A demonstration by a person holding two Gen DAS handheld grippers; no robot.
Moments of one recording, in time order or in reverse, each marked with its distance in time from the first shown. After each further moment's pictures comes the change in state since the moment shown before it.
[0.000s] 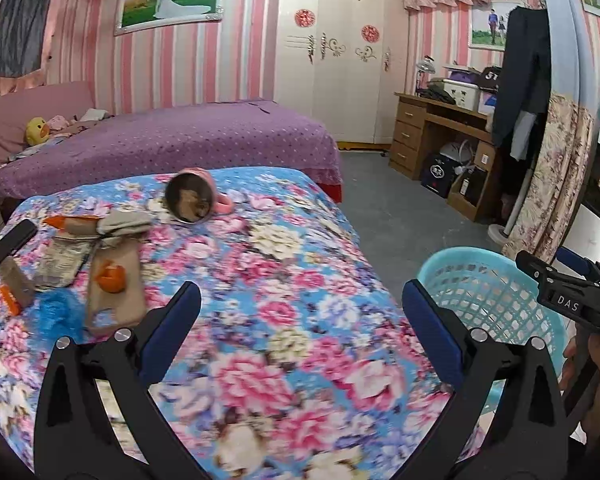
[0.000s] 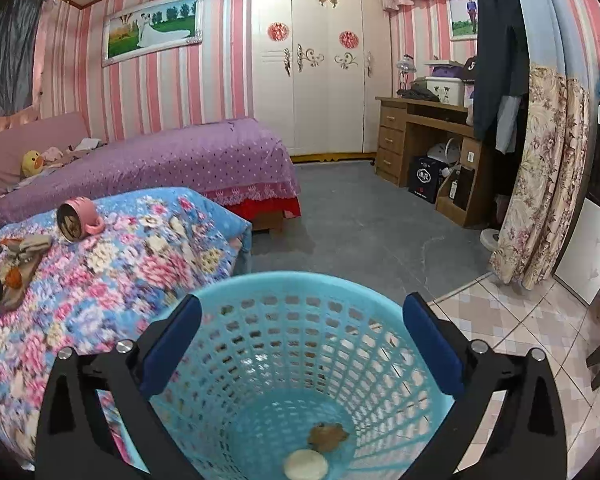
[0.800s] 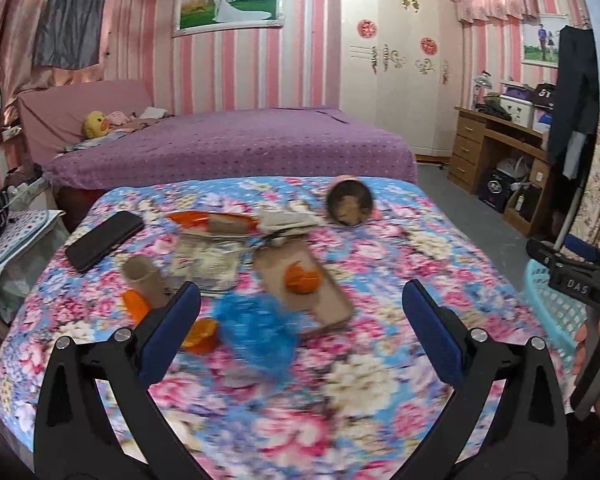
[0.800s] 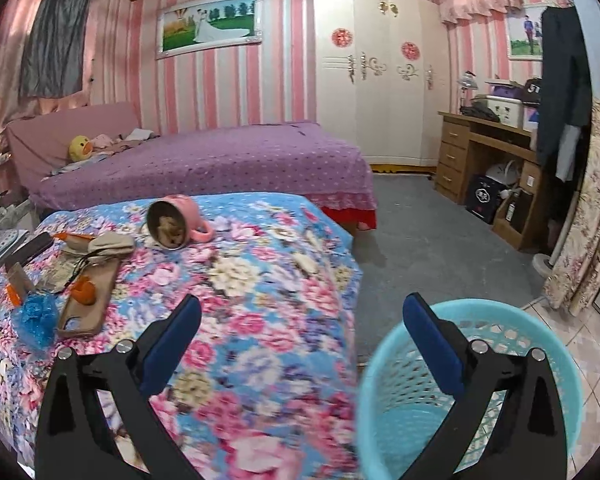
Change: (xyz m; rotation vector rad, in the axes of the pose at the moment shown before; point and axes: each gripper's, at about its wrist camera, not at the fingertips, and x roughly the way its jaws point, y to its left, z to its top) left arm -0.046 0.168 -0.008 -0.052 -0.024 0.196; right arm 0.003 0.168 0.010 -0.088 -0.013 0.164
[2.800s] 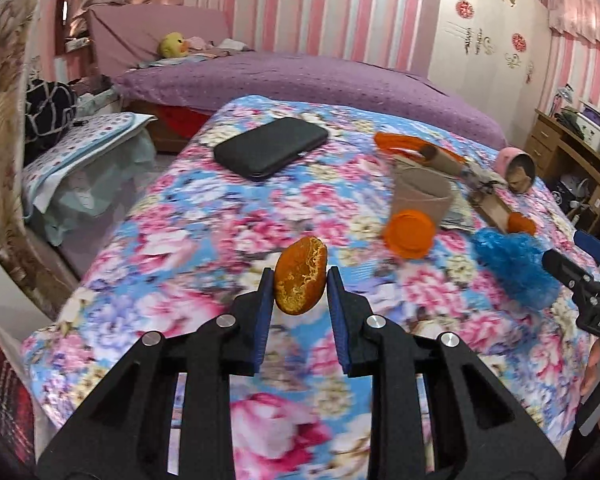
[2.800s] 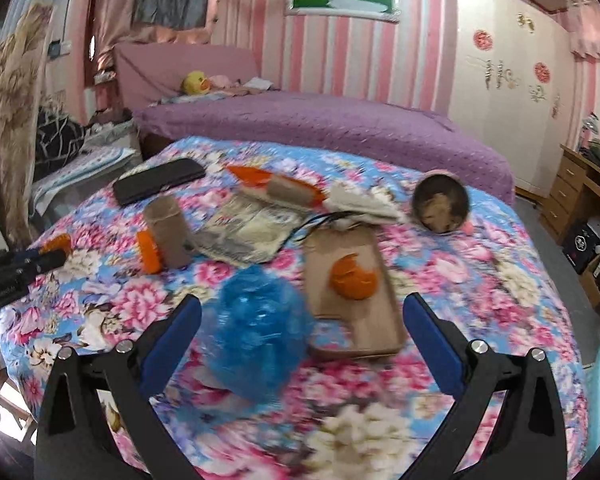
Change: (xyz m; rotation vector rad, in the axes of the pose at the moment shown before) left arm 0.013 0.225 -0.058 -0.201 0.187 0.163; right arm 0.017 0.270 -0.033 -0.285 0.117 0.312
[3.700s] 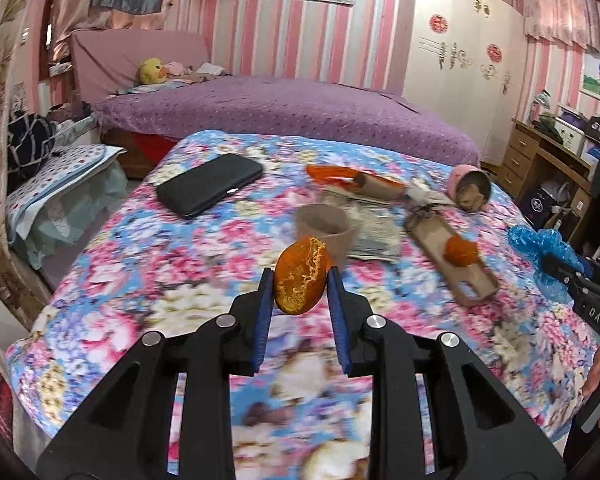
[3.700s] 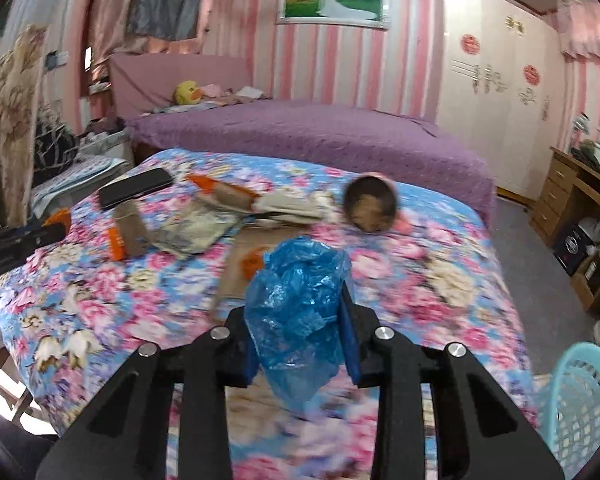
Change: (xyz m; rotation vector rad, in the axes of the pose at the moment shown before) left arm -0.024 -0.080 0.013 0.039 -0.086 -0.074; right arm -0.046 -0.095 -0.012 0.033 -0.048 -0.019
